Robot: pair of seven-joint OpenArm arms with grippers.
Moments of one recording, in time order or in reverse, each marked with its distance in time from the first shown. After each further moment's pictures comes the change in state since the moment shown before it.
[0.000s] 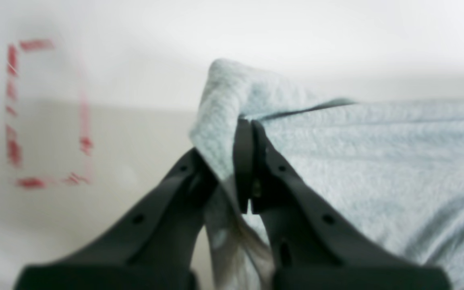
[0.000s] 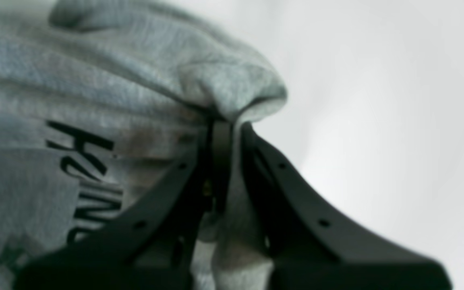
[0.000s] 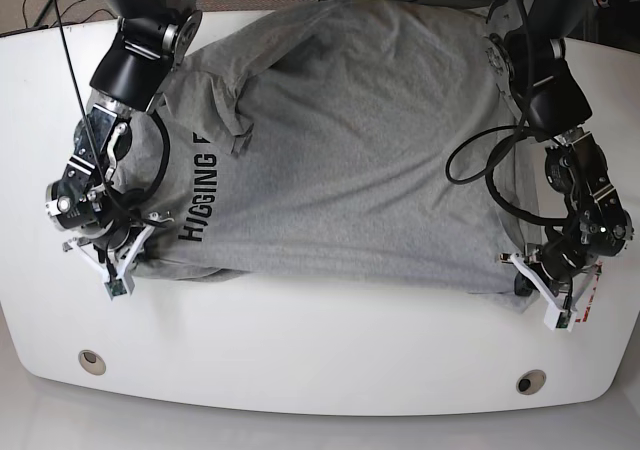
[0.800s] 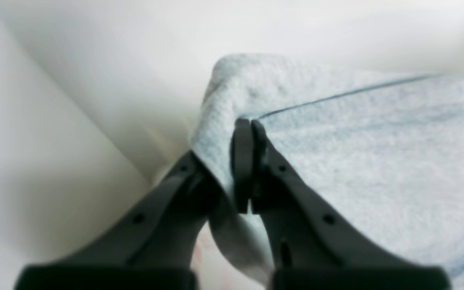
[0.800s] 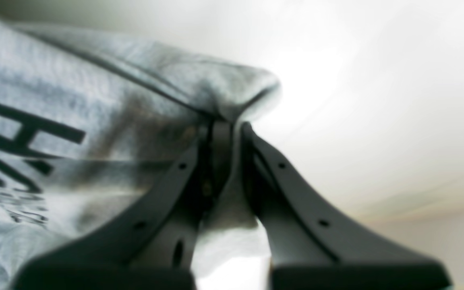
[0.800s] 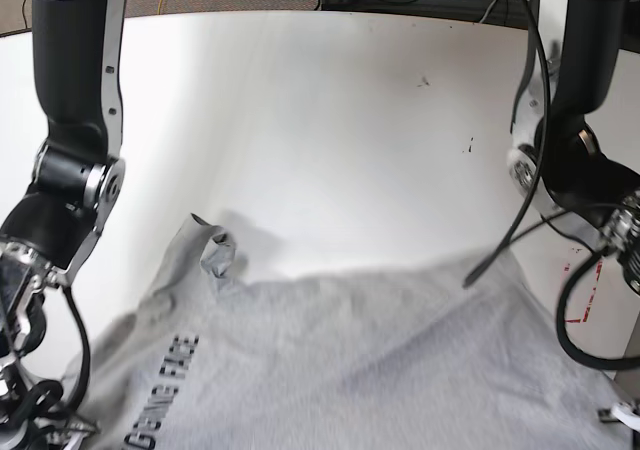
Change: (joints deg) left arm -32.5 -2.3 -0.8 23.1 -3.1 -0.2 14.0; right arm 43.6 10.6 -17.8 0.5 3.2 0.0 -11.9
